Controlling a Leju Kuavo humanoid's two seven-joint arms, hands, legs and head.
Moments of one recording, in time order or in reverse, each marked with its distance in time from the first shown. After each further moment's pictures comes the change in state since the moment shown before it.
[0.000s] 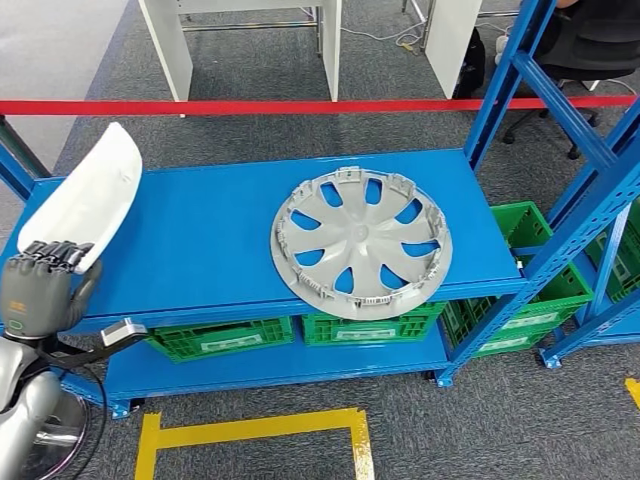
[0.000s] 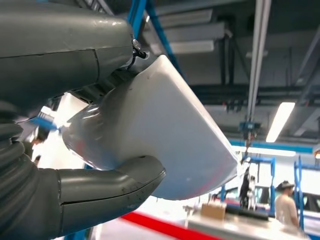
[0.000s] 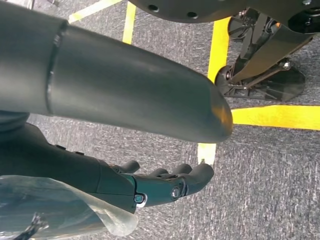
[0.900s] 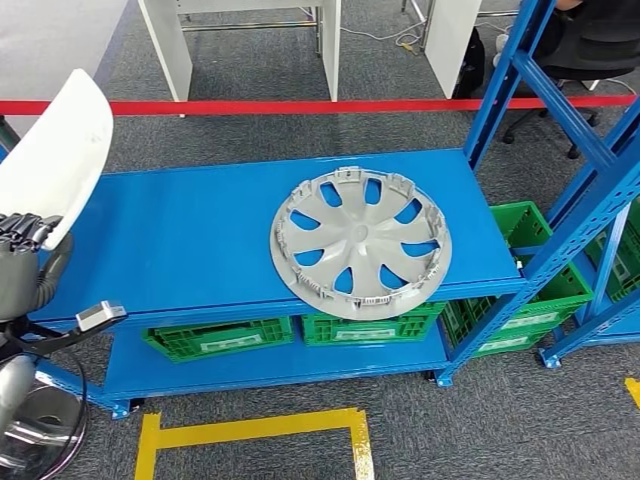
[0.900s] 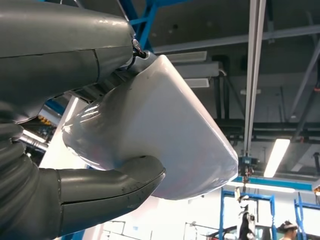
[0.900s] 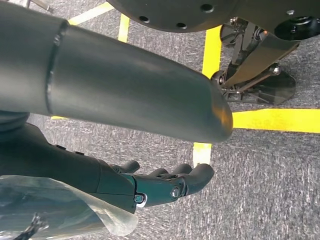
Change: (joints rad) left arm -0.031 0.100 -0.022 -0.122 -0.009 -0.001 0.084; right arm -0.002 0.002 0.009 -0.029 -0.032 -0.014 -0.001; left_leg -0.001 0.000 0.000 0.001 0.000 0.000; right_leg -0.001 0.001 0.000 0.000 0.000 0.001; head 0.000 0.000
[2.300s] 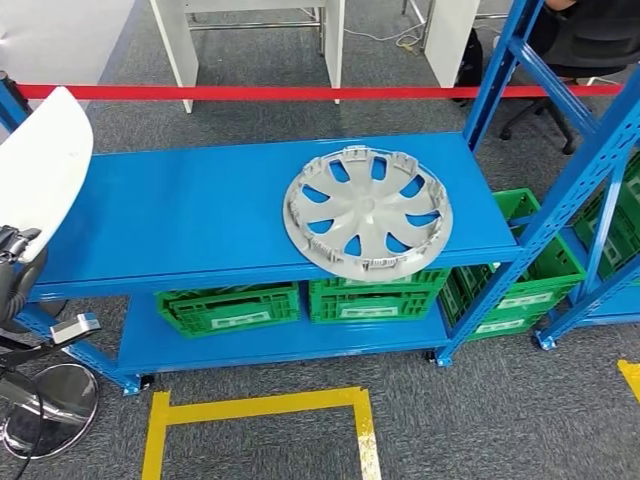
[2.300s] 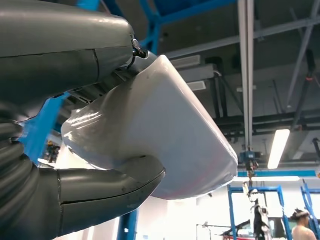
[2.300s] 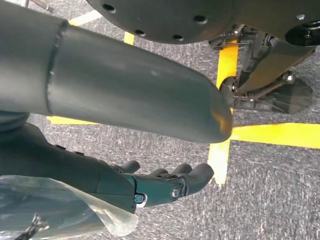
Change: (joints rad) left arm 0.037 0.124 0.011 0.005 -0.001 0.001 0.010; right arm -0.008 0.018 0.016 -0.044 -0.003 -0.026 0.021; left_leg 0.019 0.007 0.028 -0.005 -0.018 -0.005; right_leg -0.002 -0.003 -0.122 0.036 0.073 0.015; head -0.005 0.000
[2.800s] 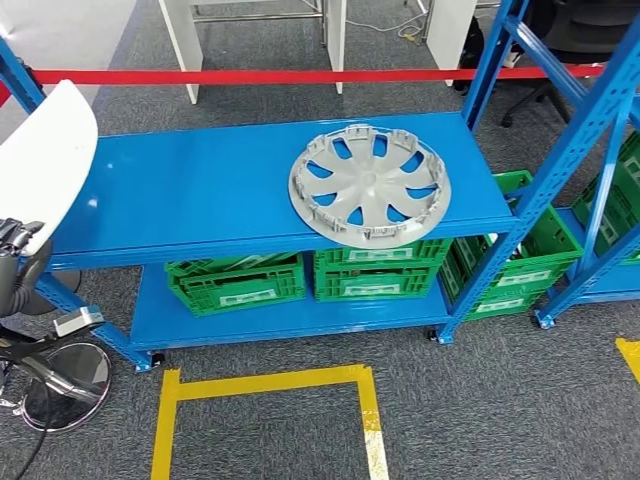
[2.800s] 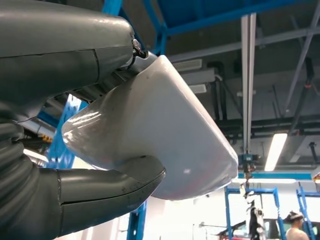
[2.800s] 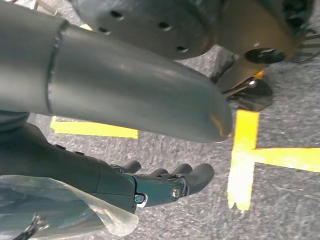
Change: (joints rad) left arm -0.008 -0.009 -0.004 0.005 0.030 0.001 -0.010; right arm -0.006 0.006 0.001 -0.009 -0.005 0.003 0.011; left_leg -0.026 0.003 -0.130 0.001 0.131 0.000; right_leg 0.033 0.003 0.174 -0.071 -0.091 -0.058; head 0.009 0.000
